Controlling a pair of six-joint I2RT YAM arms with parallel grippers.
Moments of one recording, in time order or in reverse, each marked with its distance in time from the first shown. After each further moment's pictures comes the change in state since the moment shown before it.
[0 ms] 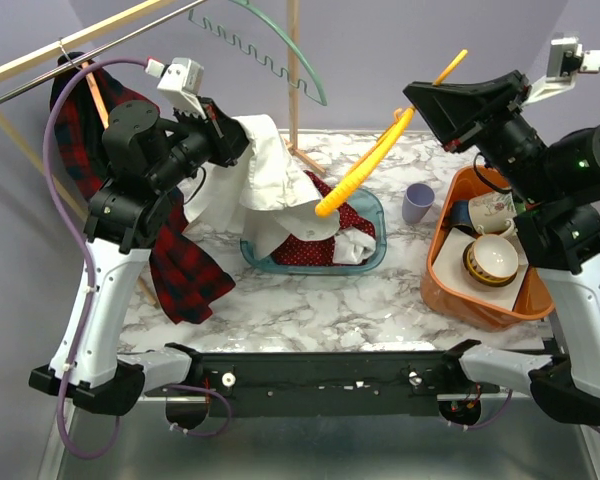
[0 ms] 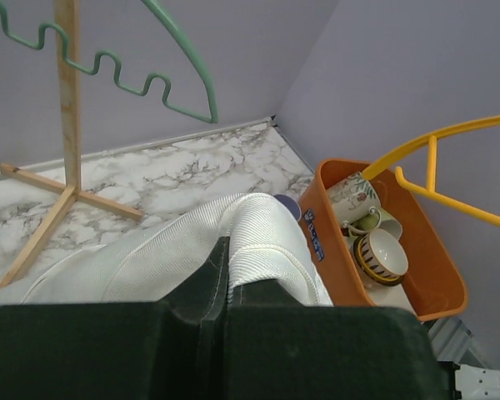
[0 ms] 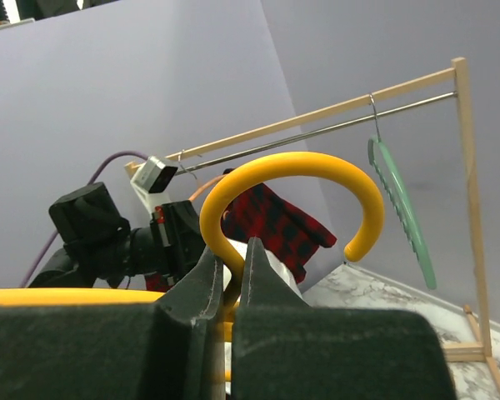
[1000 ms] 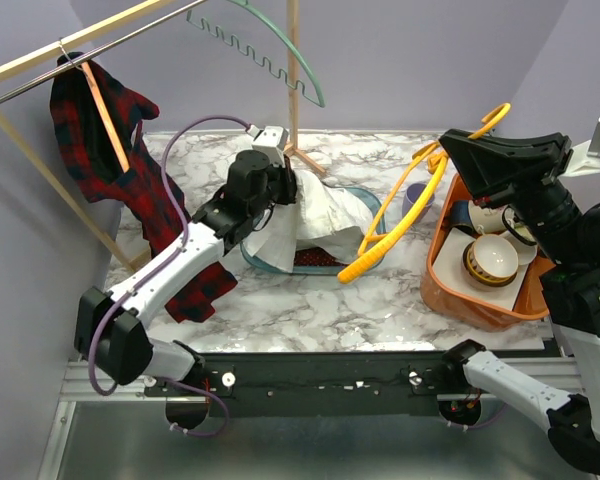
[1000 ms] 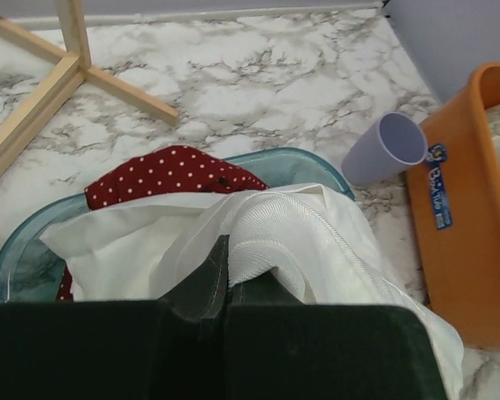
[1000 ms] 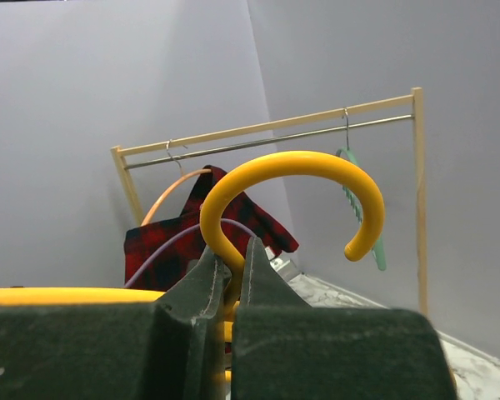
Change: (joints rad) left arm -0.238 0.161 -0.554 0.461 -0.355 0.024; right arm 0.000 -0.298 -0.281 0.049 0.036 -0.142
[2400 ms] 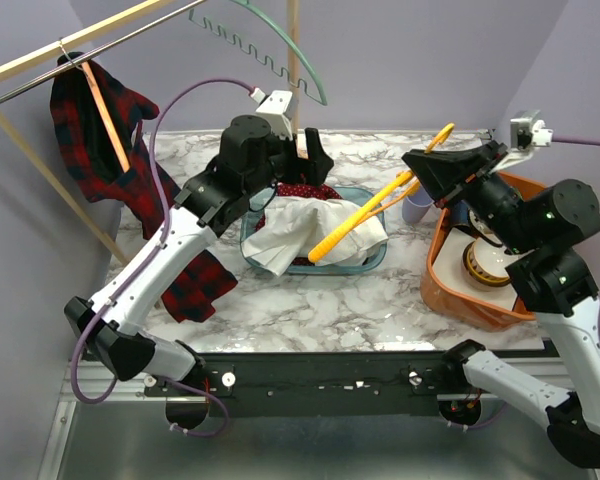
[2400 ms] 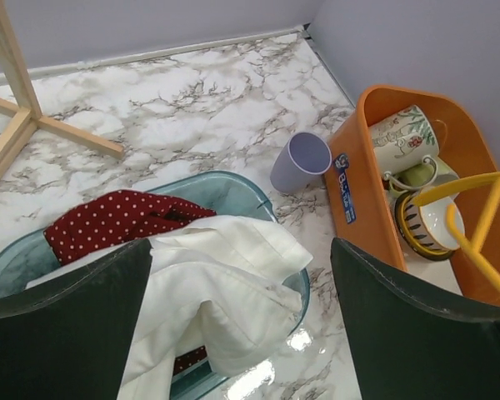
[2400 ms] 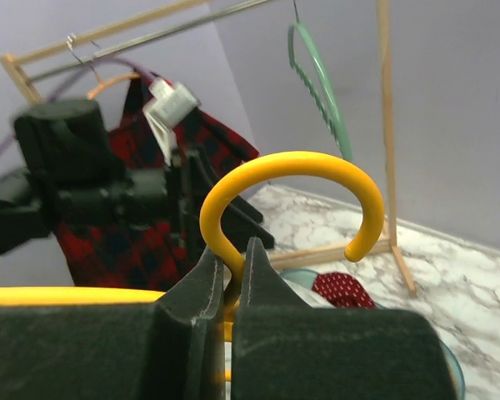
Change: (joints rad) left arm -0.071 0.032 0.382 -0.328 0.035 -0.016; right arm 0.000 0.009 -0.160 -0.093 0.055 -0.042
